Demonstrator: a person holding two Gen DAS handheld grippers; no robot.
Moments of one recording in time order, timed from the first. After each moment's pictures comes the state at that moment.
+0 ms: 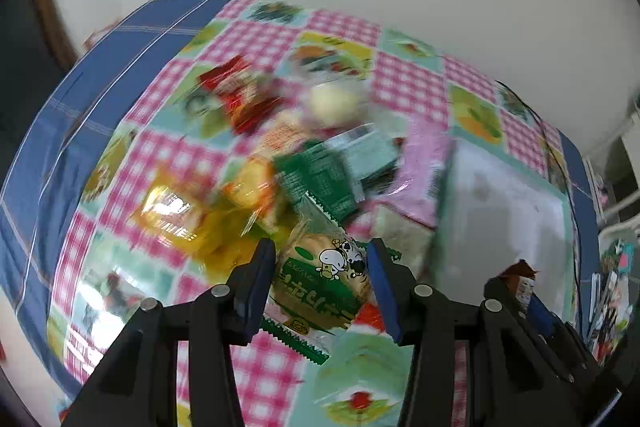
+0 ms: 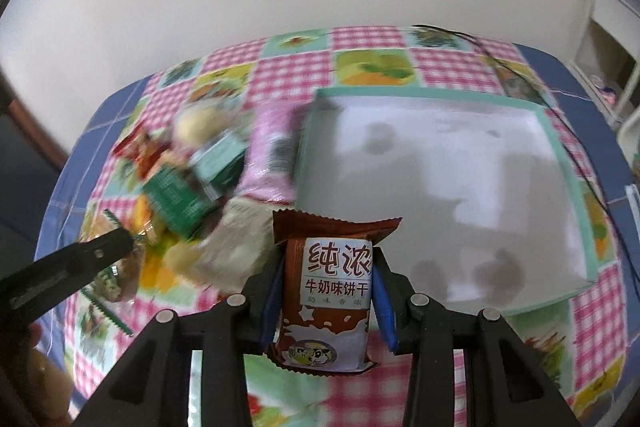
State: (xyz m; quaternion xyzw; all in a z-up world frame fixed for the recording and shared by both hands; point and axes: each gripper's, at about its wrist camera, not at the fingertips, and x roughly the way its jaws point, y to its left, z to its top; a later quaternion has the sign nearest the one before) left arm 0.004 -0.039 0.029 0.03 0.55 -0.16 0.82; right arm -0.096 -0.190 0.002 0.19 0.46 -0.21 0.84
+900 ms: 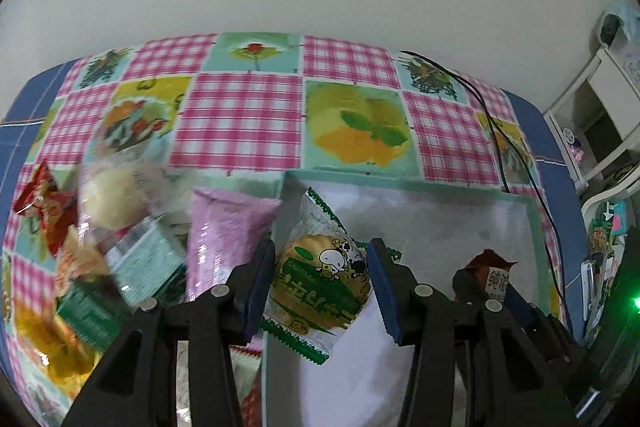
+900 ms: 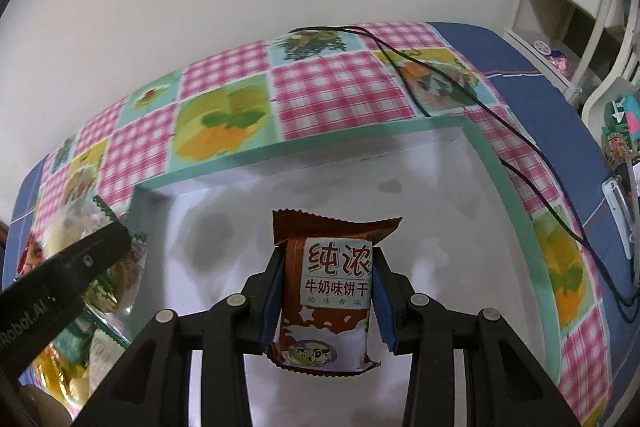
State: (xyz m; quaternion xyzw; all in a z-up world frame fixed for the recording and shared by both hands) left arm 0.049 -0.228 -0.007 0.08 0.53 -0.28 0.80; right arm -0.066 -0.335 -0.034 0.23 0.45 -0.32 0.80
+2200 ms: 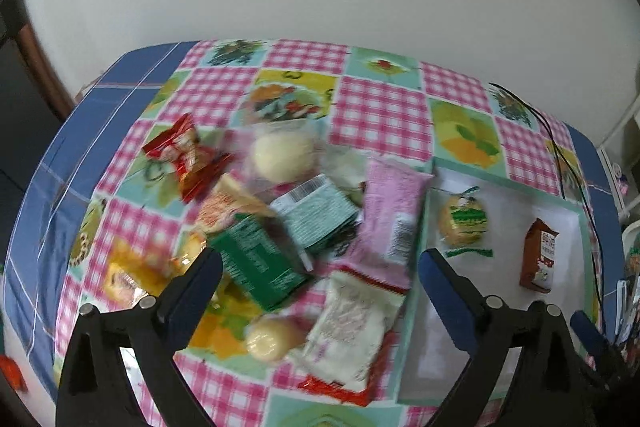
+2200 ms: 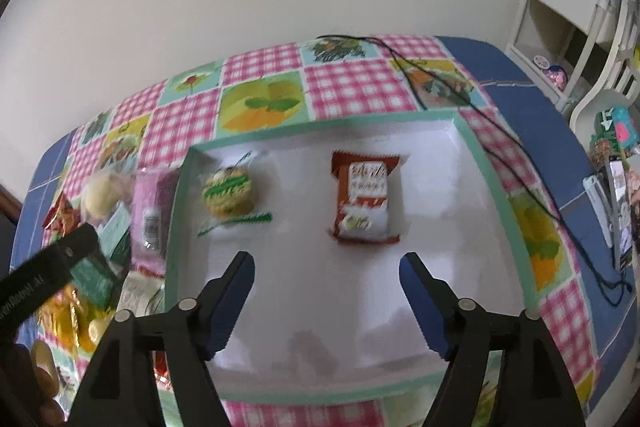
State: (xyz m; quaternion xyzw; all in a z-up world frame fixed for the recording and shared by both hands) left arm 0.031 -0.102 0.022 0.07 0.50 -0.15 0.85; right arm -0.103 -0.268 0.000 0.20 0.46 -0.29 0.82
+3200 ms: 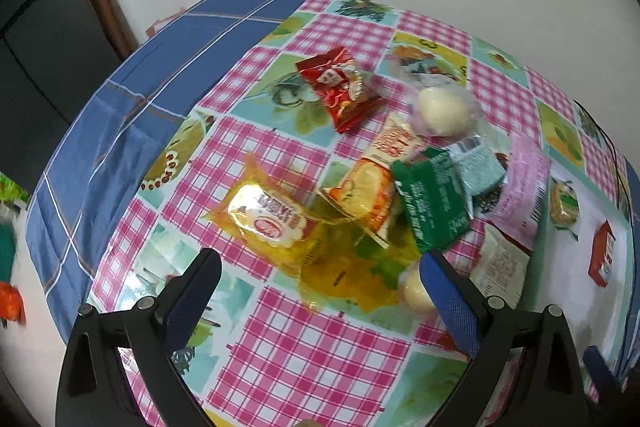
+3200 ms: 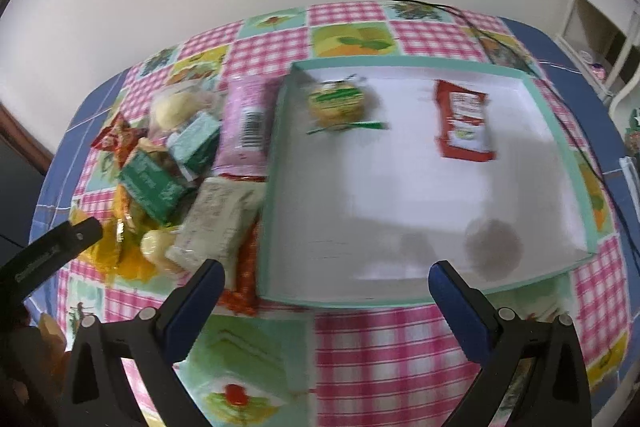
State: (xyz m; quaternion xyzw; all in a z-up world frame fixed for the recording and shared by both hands) left arm 0.031 0.018 -0.003 0.03 0.54 -0.04 0.84; right arm -0.096 -0.176 -0.015 0.20 0.49 -0.20 0.82
